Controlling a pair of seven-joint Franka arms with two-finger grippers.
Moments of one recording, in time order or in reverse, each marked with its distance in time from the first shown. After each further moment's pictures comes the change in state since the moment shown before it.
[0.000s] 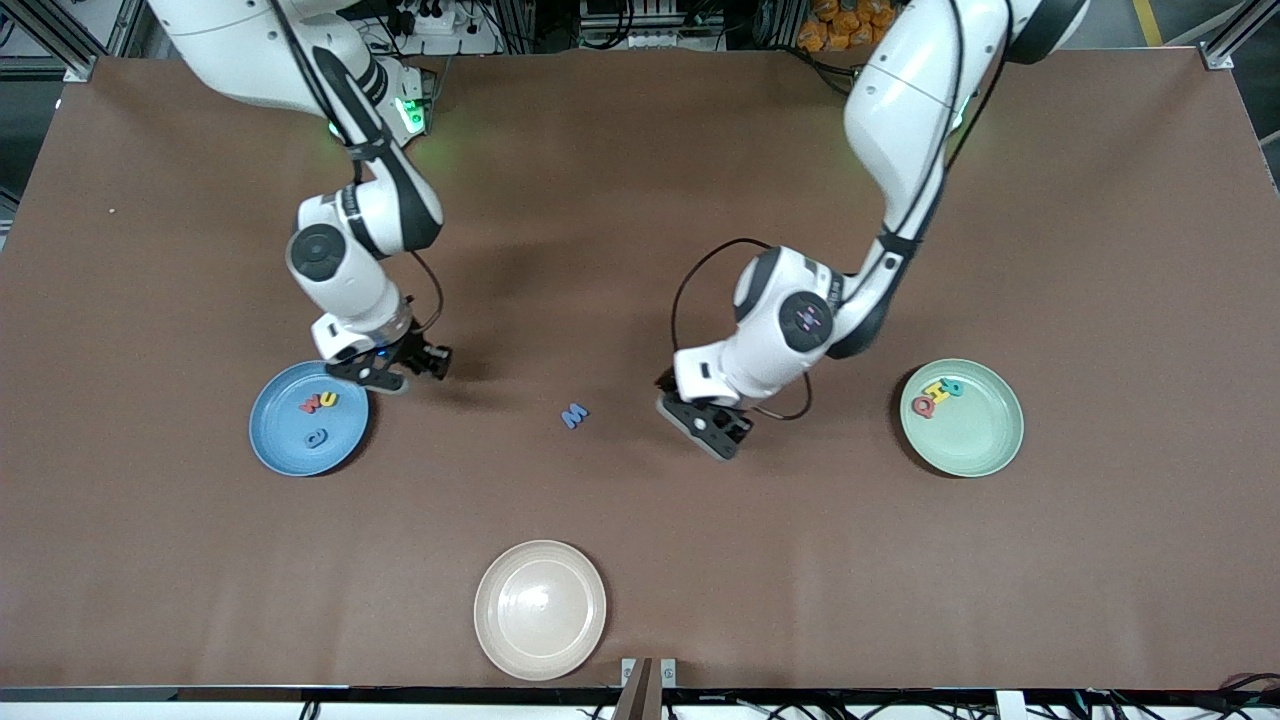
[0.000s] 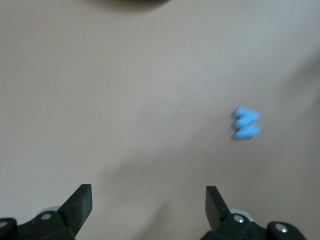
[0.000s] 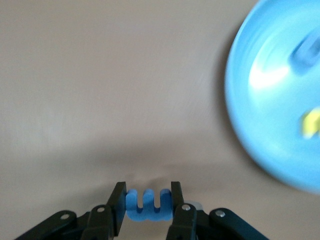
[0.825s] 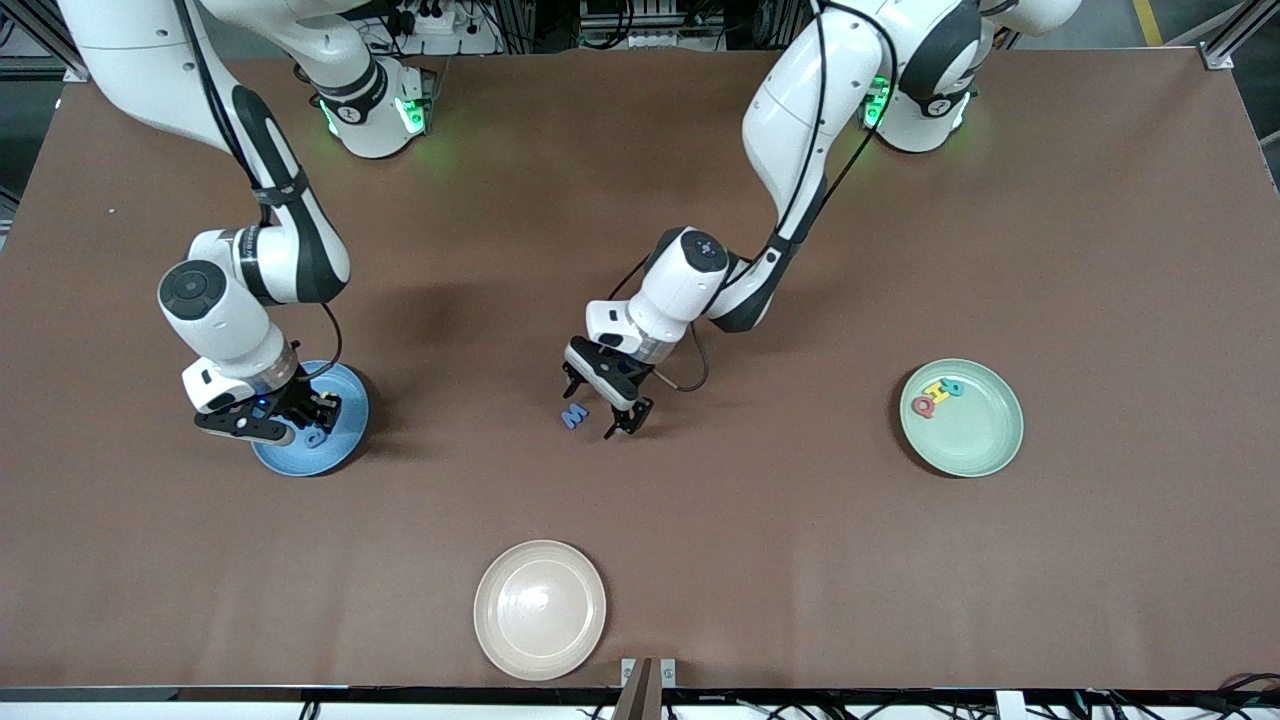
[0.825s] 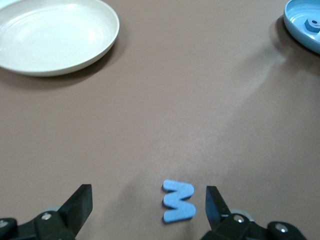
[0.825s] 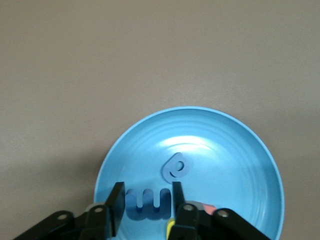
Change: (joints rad) left arm -0.217 0.235 0.063 0.153 -0.002 0.401 -0.022; right arm -0.102 0.068 -0.115 0.115 -0.108 -0.014 -0.182
